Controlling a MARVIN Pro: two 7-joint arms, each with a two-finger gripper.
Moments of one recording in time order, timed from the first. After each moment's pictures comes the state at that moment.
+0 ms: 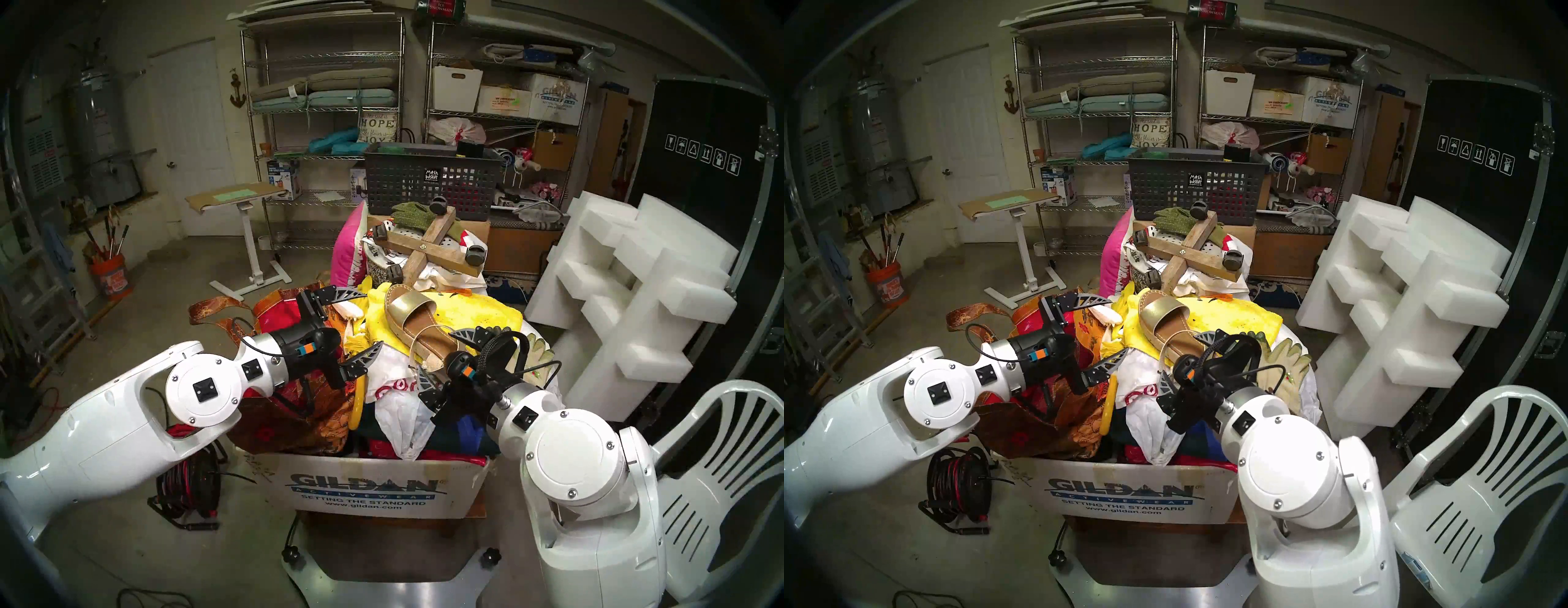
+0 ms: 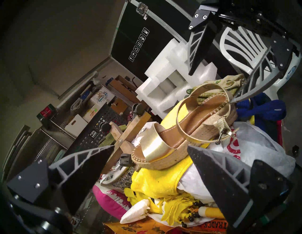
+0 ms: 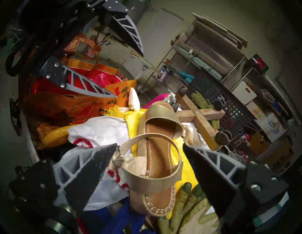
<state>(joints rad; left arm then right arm) 1.33 -0.53 -0.99 -2.08 -0.08 0.00 -0.13 -1.88 -1.46 1.32 -2.42 -0.85 0.50 0.69</state>
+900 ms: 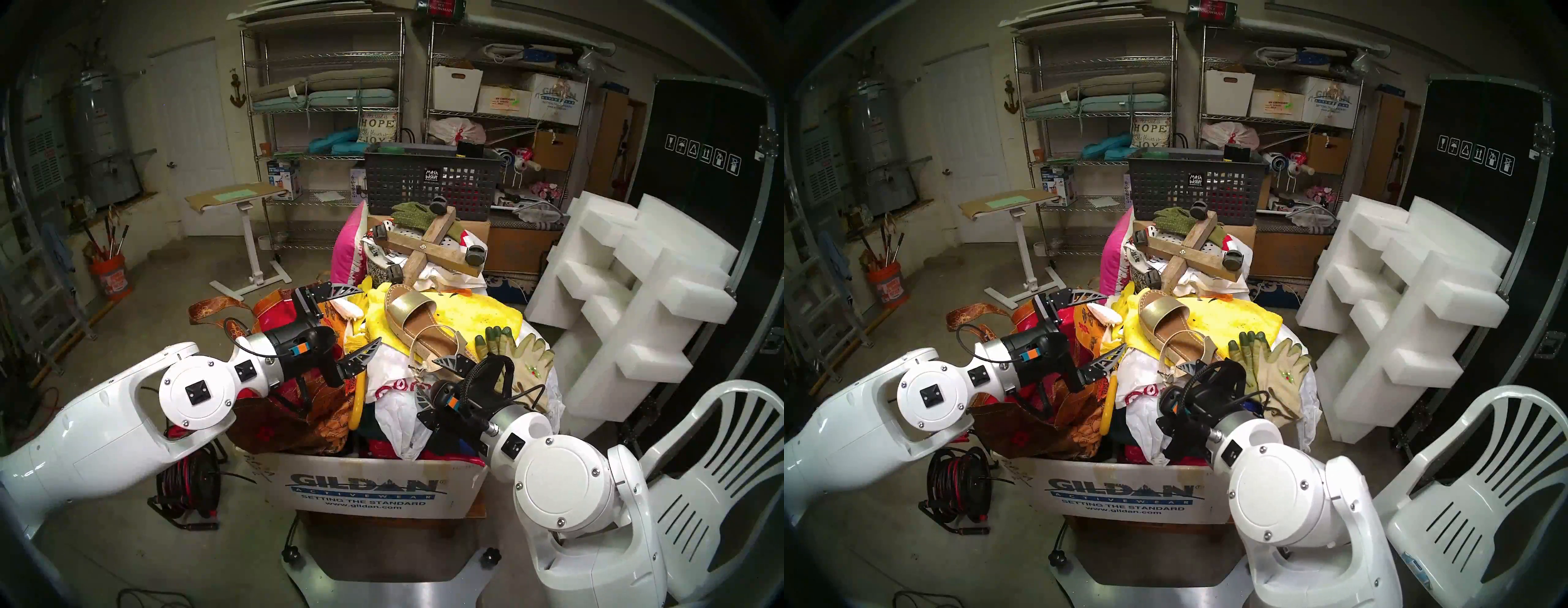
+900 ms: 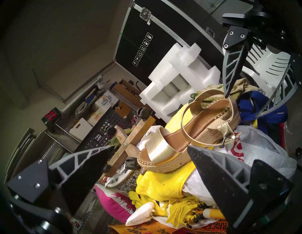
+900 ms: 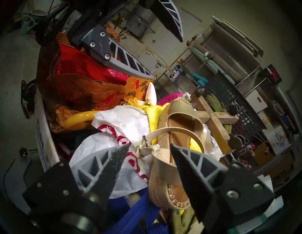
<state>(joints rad) 1.34 -0.51 -0.99 -2.09 -0.09 -0.04 -0.09 -1.92 -1.40 1.27 -2.42 -0.91 0.46 0.69</state>
